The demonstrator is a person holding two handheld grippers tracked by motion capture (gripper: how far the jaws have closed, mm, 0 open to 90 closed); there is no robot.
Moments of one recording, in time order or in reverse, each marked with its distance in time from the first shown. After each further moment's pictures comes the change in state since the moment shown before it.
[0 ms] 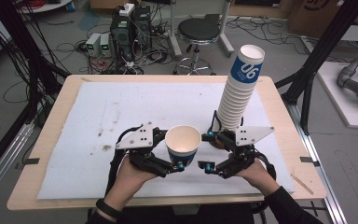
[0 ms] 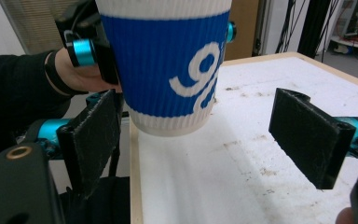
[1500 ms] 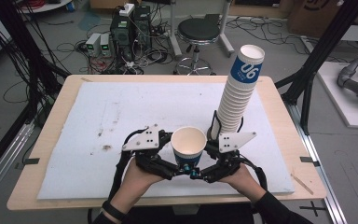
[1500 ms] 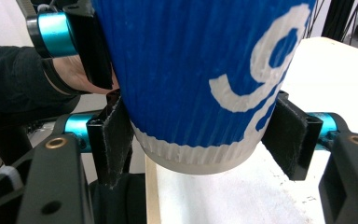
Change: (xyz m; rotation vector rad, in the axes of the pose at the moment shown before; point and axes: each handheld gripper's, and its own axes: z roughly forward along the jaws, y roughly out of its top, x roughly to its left) left arm -0.005 -0.004 0.014 -0.014 -0.020 -0.032; right arm 0.010 -0.010 0.032 0.034 0.057 0.022
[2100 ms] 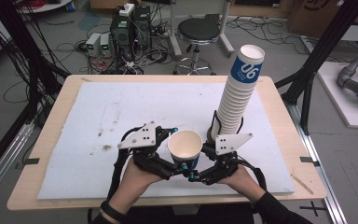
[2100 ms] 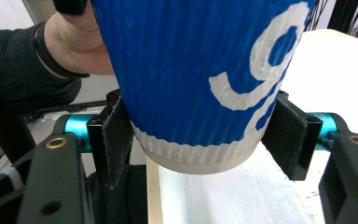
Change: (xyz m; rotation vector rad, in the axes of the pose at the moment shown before) left arm -0.002 0.009 -0.004 -0.028 -0.004 -0.007; right arm 0.002 -0.002 0.006 0.040 0.006 -0.005
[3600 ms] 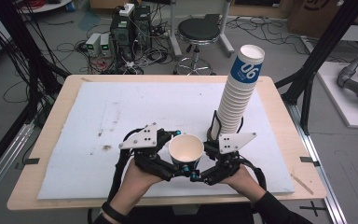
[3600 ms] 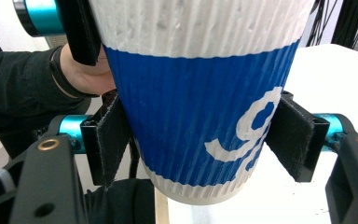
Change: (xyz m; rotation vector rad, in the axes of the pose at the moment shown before) left arm -0.001 -0.003 0.003 -0.008 -0.026 -0.021; right arm 0.001 0.004 -0.005 -0.066 0.022 0.000
